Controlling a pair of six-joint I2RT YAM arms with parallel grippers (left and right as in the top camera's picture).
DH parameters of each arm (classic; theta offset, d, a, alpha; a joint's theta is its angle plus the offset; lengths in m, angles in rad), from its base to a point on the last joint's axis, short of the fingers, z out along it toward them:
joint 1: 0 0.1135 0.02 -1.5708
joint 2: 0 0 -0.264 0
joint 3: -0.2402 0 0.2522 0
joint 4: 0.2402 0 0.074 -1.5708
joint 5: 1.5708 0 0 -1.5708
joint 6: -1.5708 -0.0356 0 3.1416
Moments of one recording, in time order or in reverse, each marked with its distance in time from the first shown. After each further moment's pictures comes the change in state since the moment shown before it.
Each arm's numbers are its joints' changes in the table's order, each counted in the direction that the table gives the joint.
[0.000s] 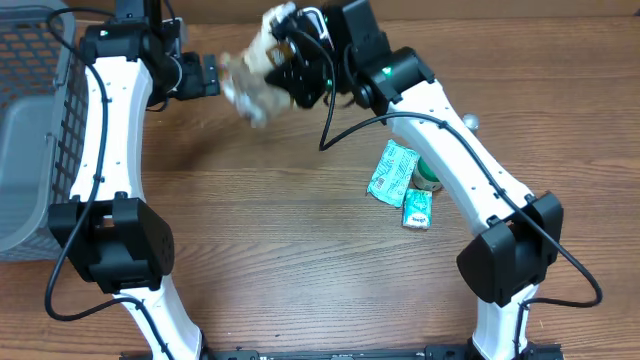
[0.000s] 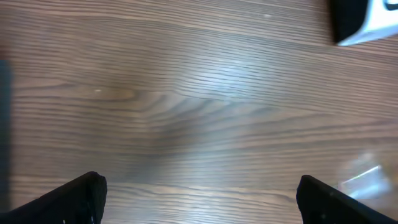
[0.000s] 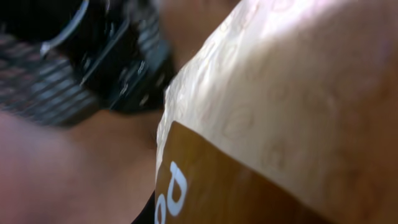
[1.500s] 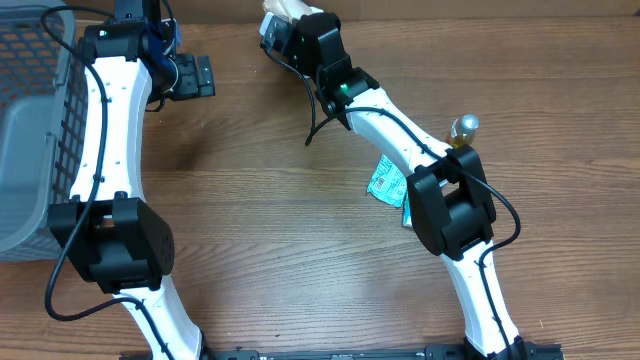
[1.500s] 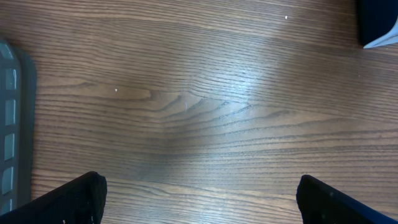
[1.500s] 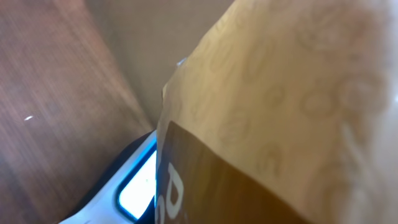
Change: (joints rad) left arm 0.000 0.000 0.000 0.000 -0.057 0.000; right arm 0.001 0.367 -0.003 -0.591 0.615 0.637
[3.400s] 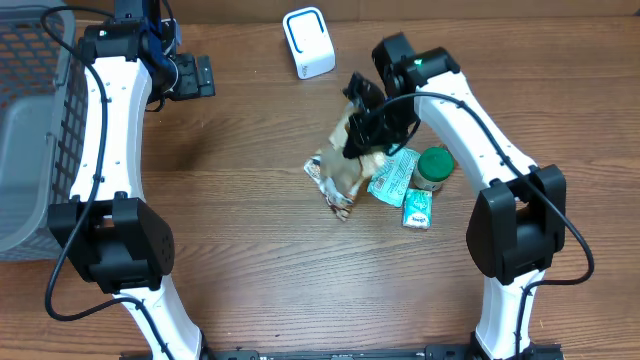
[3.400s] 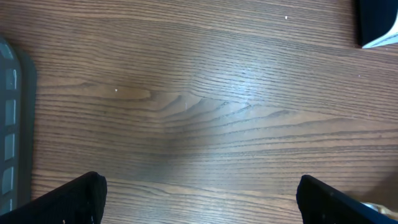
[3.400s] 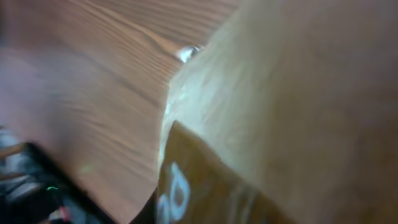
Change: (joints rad) left arm 0.000 0.000 0.000 0.000 0.000 0.000; right arm -0.174 -0.297 0.177 1.239 -0.602 -0.805
